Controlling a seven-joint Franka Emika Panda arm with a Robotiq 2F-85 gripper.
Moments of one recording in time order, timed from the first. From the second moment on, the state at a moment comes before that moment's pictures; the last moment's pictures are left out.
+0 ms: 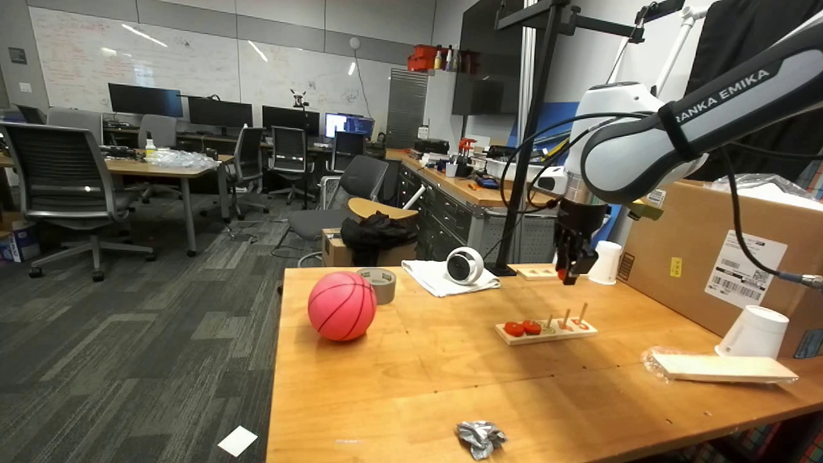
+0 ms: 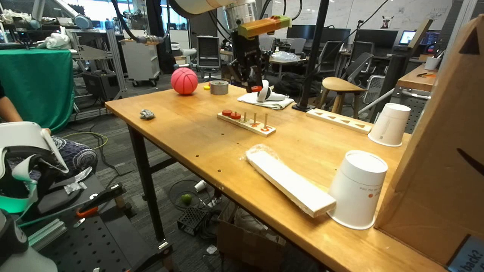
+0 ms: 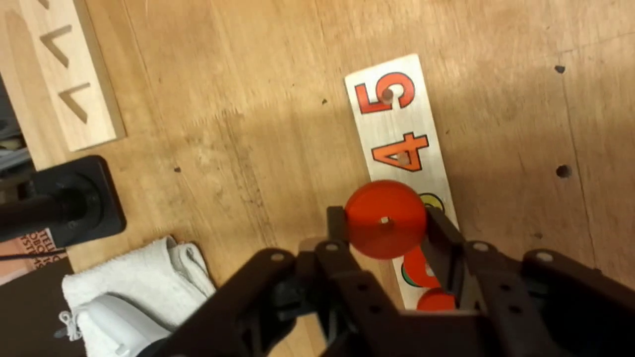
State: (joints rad) arm 0.02 0.13 0.08 -2.06 -0.33 2.34 -1.01
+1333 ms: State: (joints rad) arm -0.03 0.15 0.04 -2.07 -0.21 2.29 -0.91
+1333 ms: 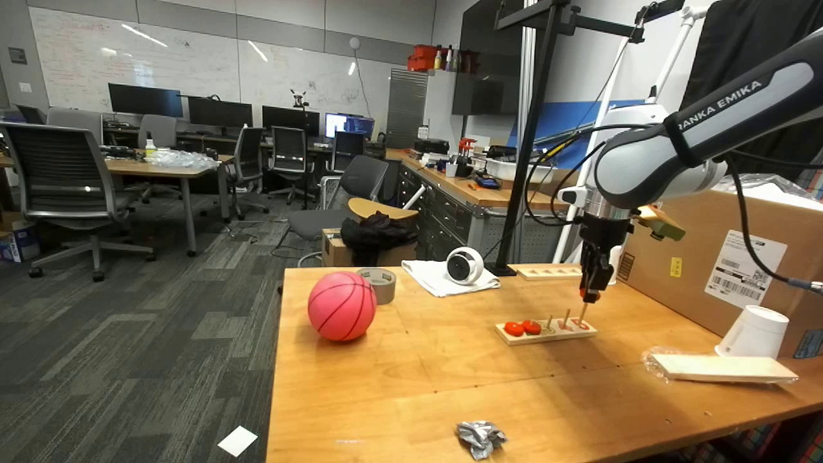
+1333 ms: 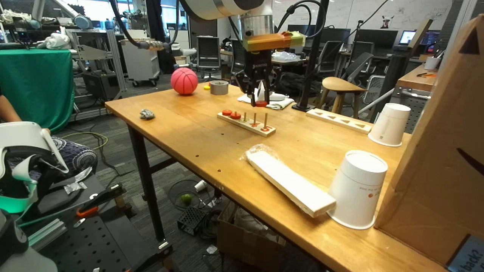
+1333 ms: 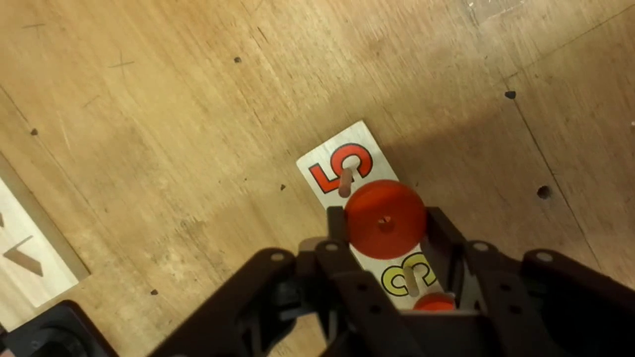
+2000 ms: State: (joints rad) arm -0.04 0.21 0.03 -2.04 -0.21 2.29 -0.91
